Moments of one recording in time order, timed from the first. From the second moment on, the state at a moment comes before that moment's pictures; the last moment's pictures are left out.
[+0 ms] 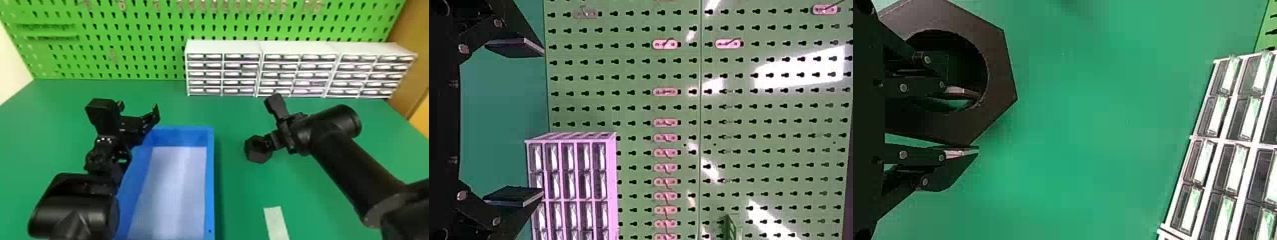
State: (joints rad) left arm -0.09 0.09 -0.03 -1.62 0.08 0.06 -0.06; right arm -0.84 -0.05 0.34 -0.64 0.07 0.73 0.38
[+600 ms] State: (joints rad) left arm -0.09 0.09 -0.02 -1.62 0.08 0.06 -0.06; right arm -0.82 -0.07 0.30 -0.91 0.19 0.96 0.46
